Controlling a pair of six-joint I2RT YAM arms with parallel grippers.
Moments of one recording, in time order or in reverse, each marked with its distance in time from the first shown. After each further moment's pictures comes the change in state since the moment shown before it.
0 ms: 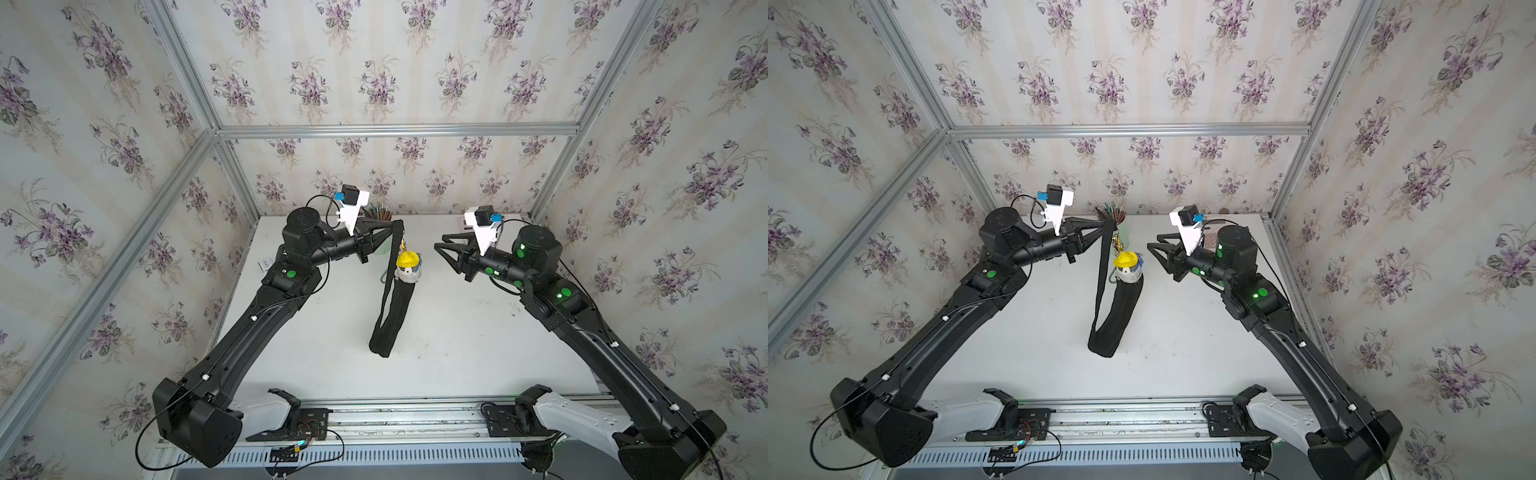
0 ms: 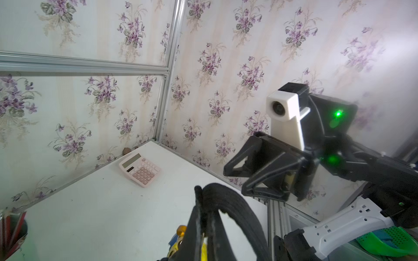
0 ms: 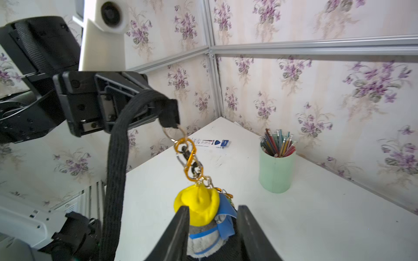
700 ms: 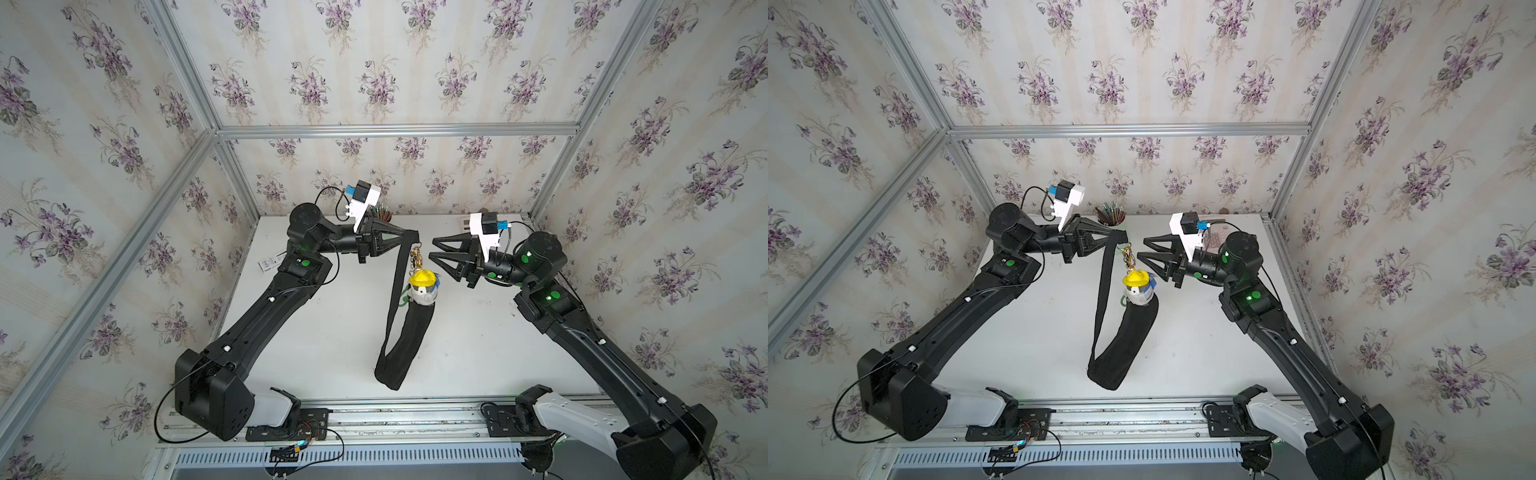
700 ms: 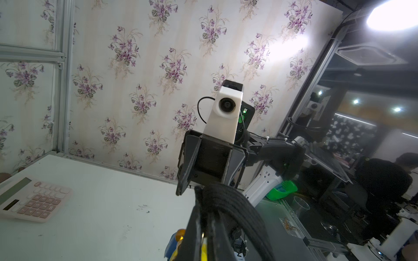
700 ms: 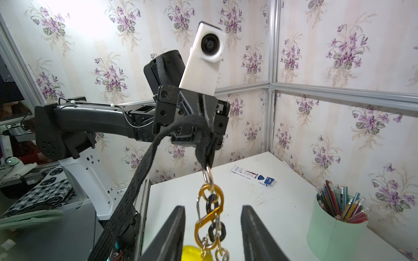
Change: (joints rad) left arm 0.005 0.130 0.021 0.419 0.421 -0.341; right arm -0.011 0.020 -0.092 0.358 -0.355 0.070
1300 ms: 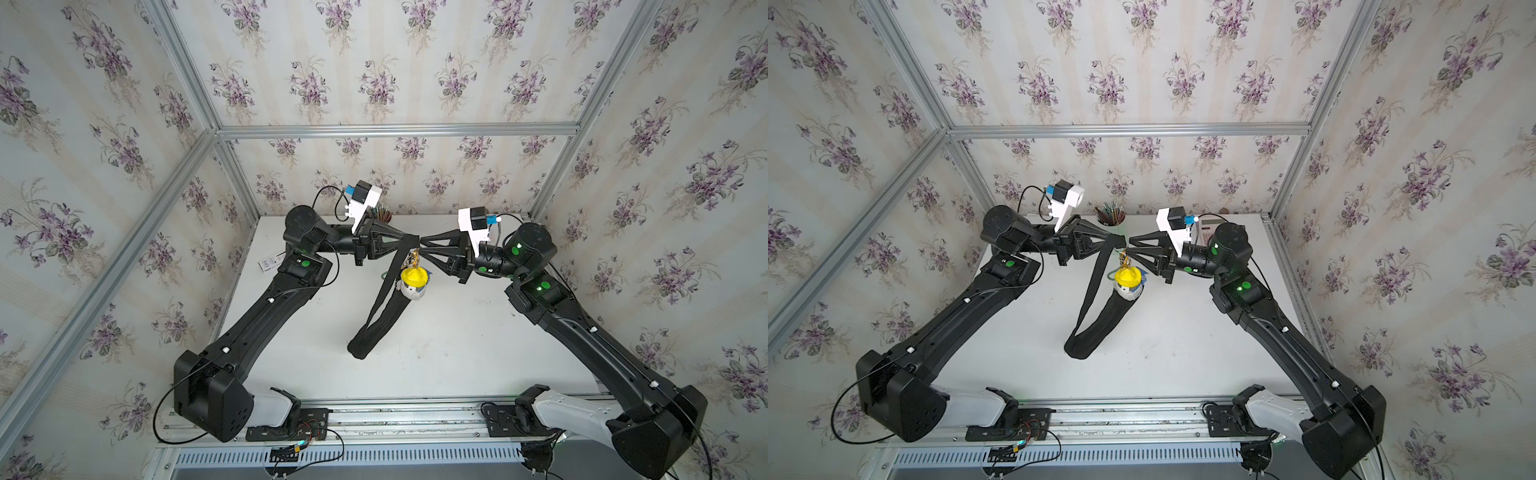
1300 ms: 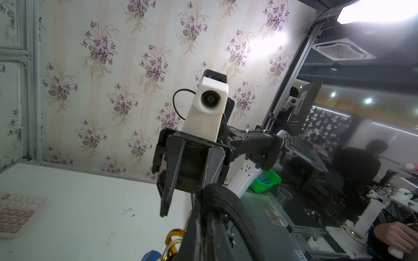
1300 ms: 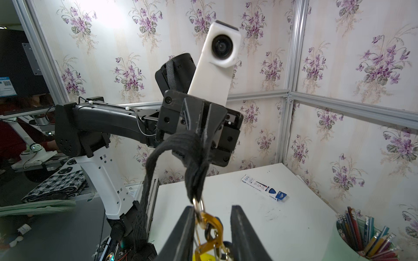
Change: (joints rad) left arm -0.012 -0.024 -0.002 0.041 0.054 -0.047; right arm 0.062 0.087 0.091 0.011 -0.019 -0.029
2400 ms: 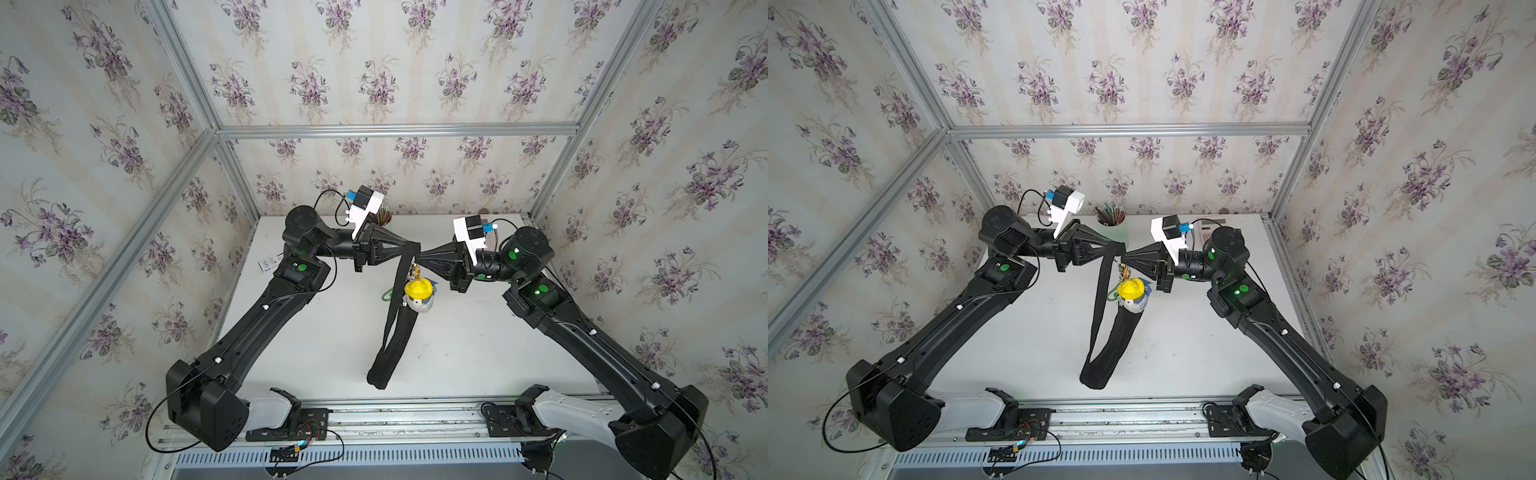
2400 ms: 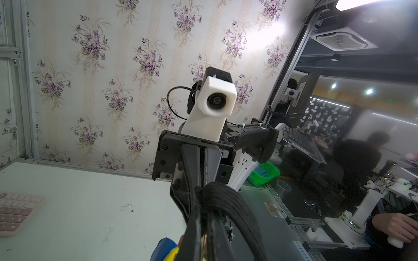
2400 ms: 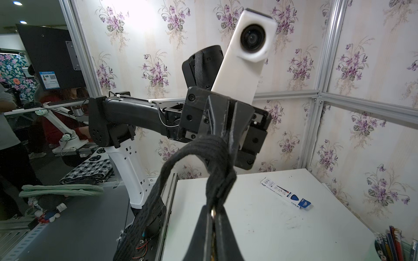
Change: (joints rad) left arm -0.013 -0.038 0.000 -0.112 0.006 0.089; right arm 0.049 -0.021 -0.020 0.010 -0.084 0.000
